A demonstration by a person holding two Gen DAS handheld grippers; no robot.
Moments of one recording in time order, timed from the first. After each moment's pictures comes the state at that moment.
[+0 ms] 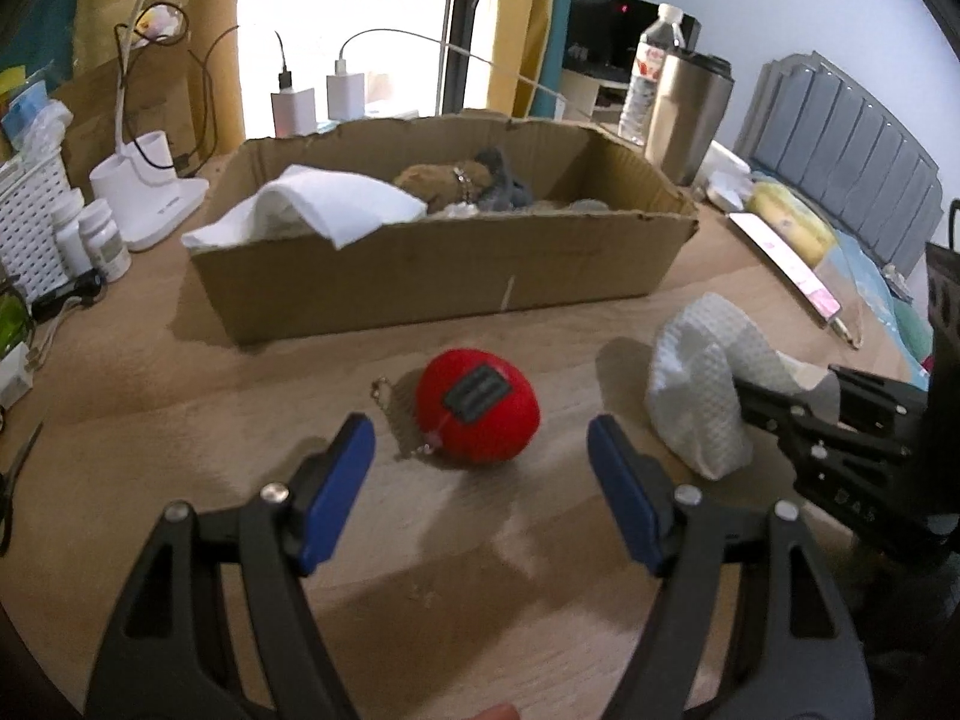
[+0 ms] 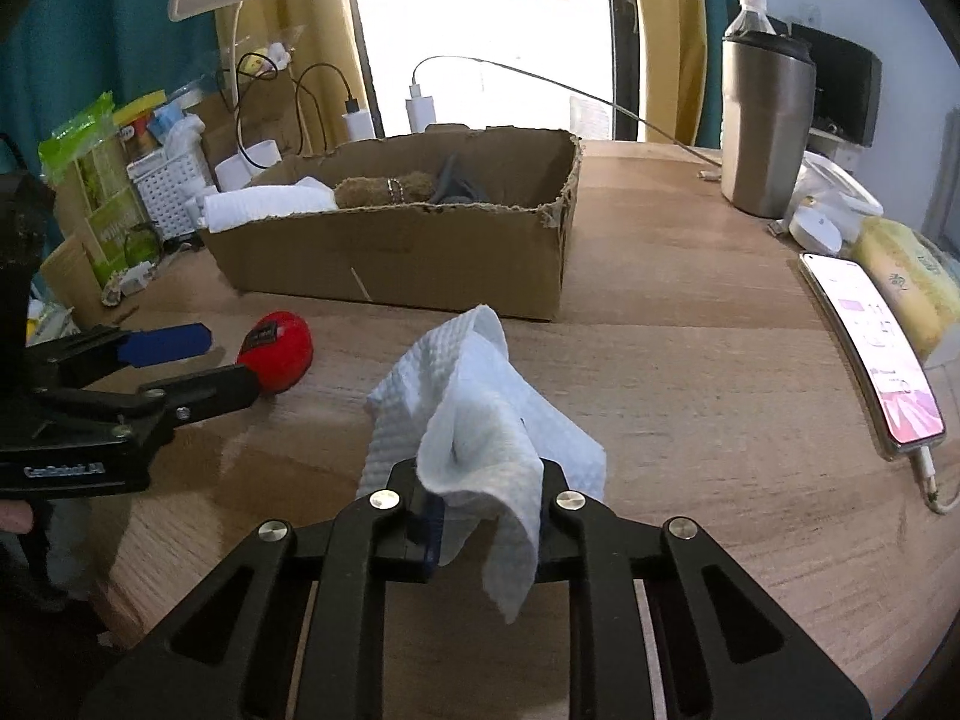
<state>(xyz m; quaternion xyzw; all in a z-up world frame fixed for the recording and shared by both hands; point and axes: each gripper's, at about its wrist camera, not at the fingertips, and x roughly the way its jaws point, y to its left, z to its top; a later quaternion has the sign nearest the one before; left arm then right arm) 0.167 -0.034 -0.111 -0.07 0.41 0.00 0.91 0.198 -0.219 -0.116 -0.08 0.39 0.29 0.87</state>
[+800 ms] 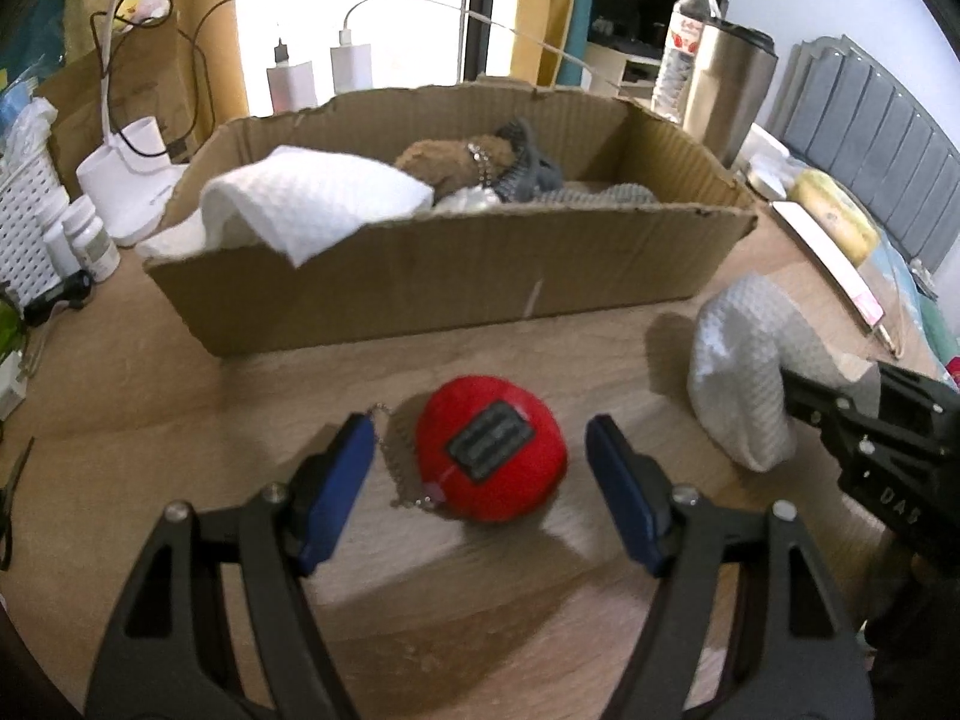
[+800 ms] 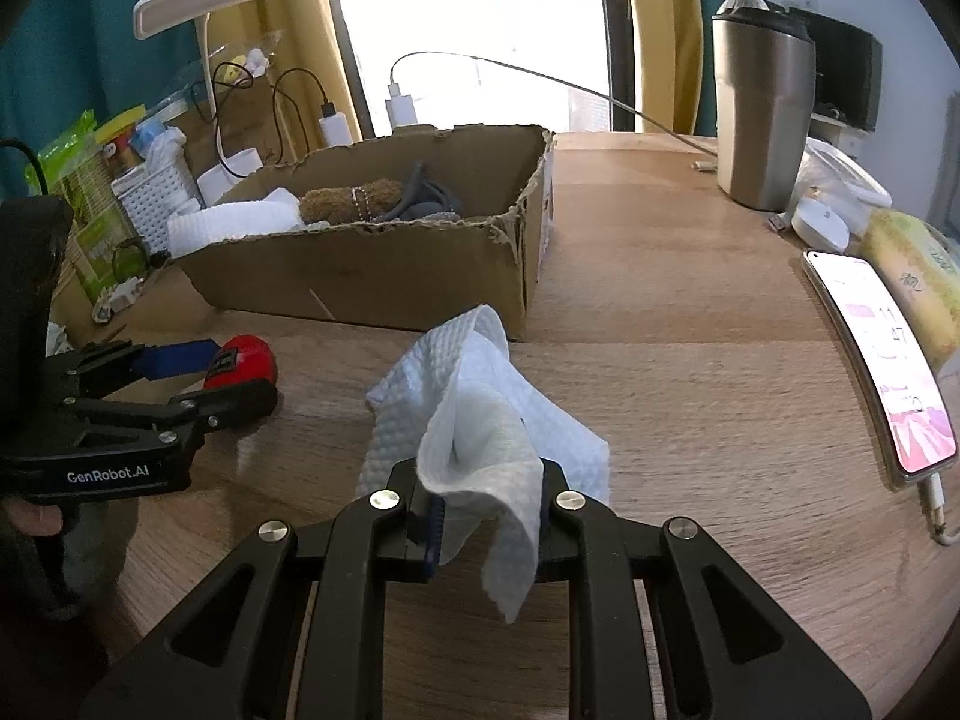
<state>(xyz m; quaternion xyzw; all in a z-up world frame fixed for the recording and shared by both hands) 0.201 -0.039 -0.124 -0.06 0.44 0.02 0.89 0.226 -0.226 -0.120 -0.07 0.41 0.29 0.86</state>
